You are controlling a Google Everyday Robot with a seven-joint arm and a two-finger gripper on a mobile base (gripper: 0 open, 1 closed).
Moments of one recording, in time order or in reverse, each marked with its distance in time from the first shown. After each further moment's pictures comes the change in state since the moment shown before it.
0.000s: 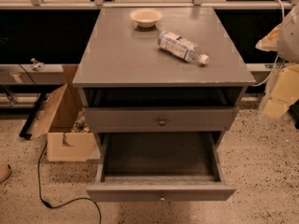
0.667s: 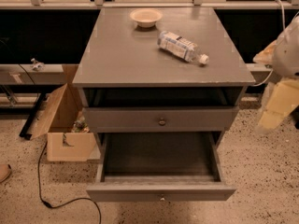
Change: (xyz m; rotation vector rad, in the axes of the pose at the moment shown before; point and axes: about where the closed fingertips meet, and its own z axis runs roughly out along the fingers) arm 0.009 0.006 0.027 -0.031 -0.004 0.010
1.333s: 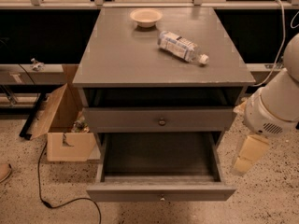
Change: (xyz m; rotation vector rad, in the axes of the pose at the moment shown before) arm 0.032 0.047 0.126 -0.120 -0.003 0.069
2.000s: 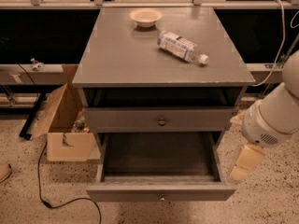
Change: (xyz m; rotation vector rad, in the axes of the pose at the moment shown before) arm 0.005 0.009 0.030 -0.053 -0.051 0.021
